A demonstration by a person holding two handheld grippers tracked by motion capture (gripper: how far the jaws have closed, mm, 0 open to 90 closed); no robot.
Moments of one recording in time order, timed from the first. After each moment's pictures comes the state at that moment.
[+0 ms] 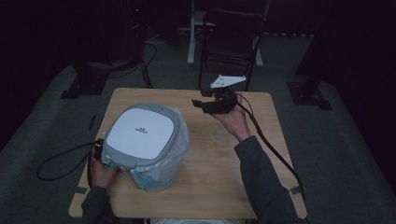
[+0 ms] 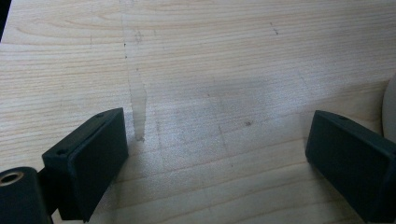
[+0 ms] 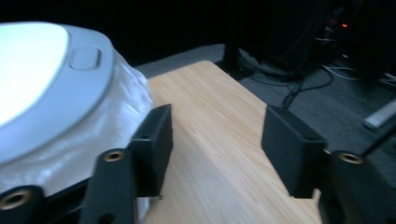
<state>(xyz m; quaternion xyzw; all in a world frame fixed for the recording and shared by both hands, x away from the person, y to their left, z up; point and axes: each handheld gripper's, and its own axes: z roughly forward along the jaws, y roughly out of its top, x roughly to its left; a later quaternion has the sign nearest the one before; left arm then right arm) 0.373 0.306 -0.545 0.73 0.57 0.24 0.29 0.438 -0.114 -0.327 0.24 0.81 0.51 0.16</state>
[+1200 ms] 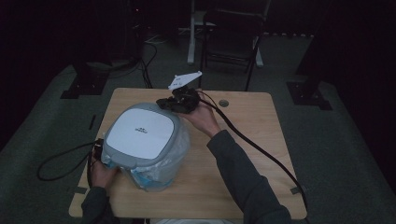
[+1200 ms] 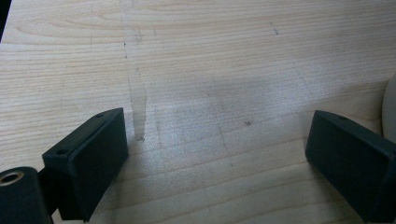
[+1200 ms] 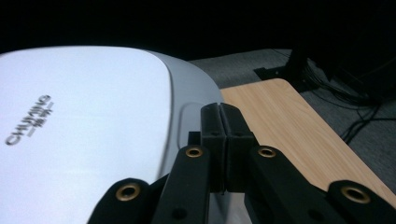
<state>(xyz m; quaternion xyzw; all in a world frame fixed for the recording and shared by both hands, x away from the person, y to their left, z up) 0.373 0.306 -0.545 0.73 0.57 0.24 0.29 0.435 -0.010 -0.317 0.13 0.85 0.50 0.09</state>
